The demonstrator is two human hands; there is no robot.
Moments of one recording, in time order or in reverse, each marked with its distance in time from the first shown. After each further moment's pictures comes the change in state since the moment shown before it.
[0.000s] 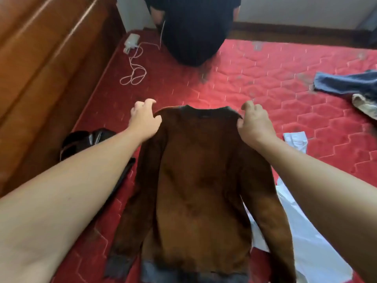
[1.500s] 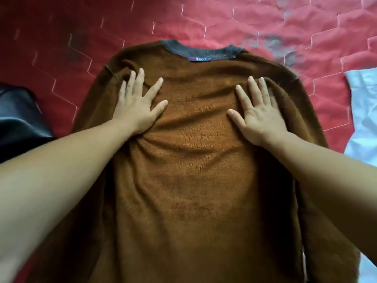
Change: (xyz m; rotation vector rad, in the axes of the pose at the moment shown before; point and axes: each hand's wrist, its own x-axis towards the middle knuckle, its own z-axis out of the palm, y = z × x) left_hand 0.119 -0.129 0.300 0.422 -0.157 0.295; right_hand 0.048 0.168 0.291 -0.353 -0.171 -0.132
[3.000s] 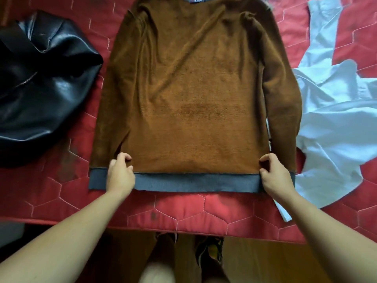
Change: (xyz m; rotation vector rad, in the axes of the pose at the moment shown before) left_hand -0.459 0.003 0.044 -0.469 -0.112 -0.586; right_hand -0.447 -0.050 0.010 0.666 -0.248 0.610
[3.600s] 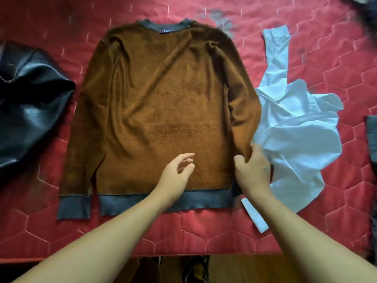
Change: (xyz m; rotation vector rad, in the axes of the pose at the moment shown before) left_hand -0.060 0.178 0.060 -0.659 -0.487 0.312; right_hand -0.012 -0.072 -0.050 0.212 0.391 -0.035
